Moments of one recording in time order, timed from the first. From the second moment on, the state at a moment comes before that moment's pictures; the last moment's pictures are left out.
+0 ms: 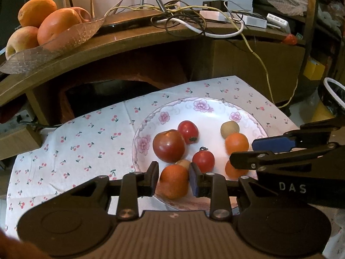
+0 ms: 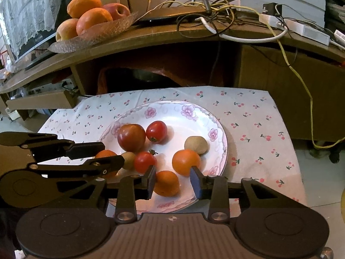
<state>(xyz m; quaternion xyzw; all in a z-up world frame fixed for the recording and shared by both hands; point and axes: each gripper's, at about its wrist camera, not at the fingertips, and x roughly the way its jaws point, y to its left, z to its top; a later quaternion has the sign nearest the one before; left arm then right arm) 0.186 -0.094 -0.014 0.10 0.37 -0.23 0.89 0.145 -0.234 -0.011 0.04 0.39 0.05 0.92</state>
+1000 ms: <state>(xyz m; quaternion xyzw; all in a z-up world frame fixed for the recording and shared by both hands) 0.163 -0.084 0.013 0.10 0.34 -0.16 0.92 0.120 -0.238 0.009 0.05 0.37 0.01 0.93</state>
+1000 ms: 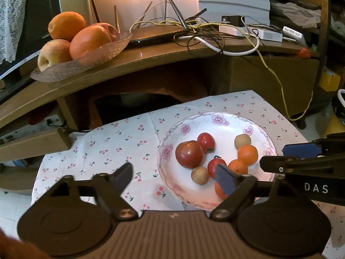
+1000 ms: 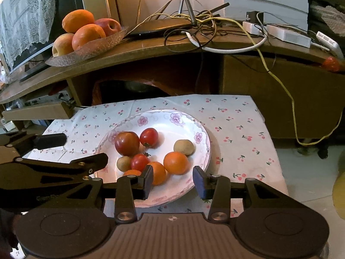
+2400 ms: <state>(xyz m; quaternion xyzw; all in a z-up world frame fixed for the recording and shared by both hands) 0.024 -0.045 0.041 0.08 0.33 -0.12 0.93 -0.017 -0.197 0.037 0.06 0.35 -0.01 0.93</state>
